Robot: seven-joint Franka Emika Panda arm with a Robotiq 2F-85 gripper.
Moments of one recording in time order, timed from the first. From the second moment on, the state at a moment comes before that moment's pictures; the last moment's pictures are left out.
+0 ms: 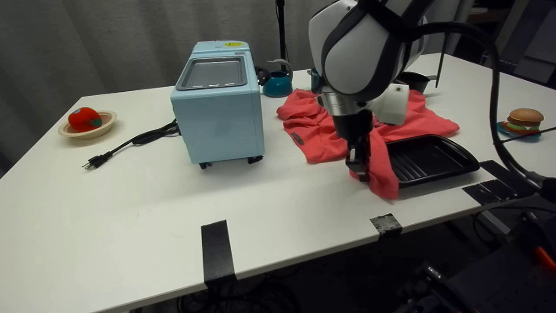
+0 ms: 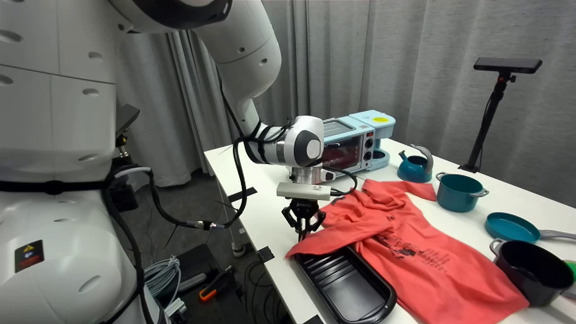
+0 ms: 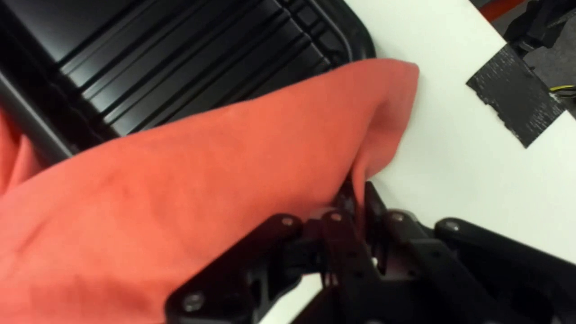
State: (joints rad) arm 0.11 0.36 0.11 -2.31 -0.26 2.34 -0.29
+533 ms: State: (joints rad) arm 0.05 0.19 0.00 -2.21 -0.33 2.43 -0.26
